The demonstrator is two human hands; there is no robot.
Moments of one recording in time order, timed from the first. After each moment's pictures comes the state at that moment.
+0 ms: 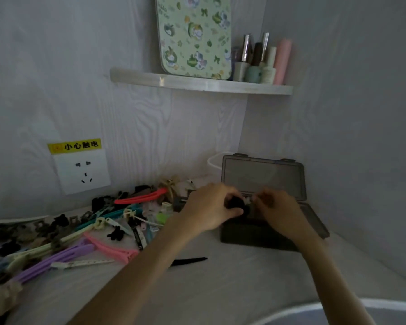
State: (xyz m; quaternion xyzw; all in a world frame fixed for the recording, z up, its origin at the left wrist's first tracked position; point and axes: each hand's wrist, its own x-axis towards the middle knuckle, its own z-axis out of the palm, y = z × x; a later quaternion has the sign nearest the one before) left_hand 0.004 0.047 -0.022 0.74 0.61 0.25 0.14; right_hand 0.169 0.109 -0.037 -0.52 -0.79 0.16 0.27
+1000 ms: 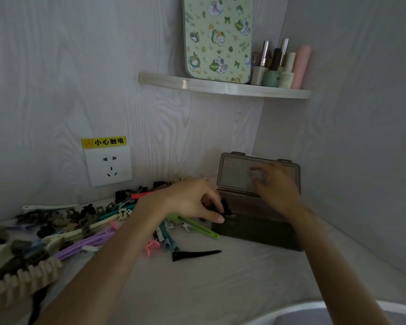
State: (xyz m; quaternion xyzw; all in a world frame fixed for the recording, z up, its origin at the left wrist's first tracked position) left_hand -0.064 0.025 -0.006 0.77 0.58 0.15 0.22; right_hand 0.130 0.123 -0.015 -0.48 -0.83 0.06 0.29
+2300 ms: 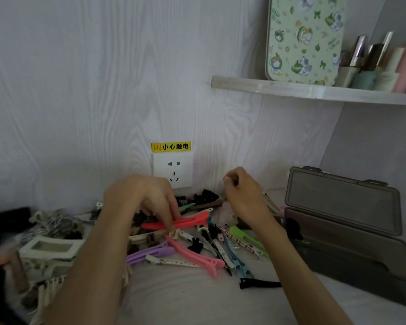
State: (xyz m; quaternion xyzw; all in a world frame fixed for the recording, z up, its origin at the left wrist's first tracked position) left_hand -0.203 -0.038 0.008 0.54 0.80 0.02 0.28; right_hand -0.046 0.071 -0.031 -0.35 -0.82 0.28 0.35
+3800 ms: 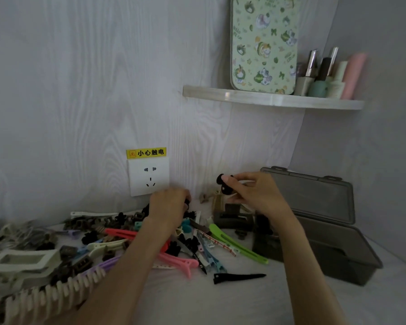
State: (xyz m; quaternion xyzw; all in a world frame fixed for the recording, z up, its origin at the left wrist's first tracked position) left_hand -0.153 0.014 -0.056 0.56 0.81 0.14 -0.12; right_hand 0.022 0.079 0.001 -0.37 -0.72 0.46 0.36
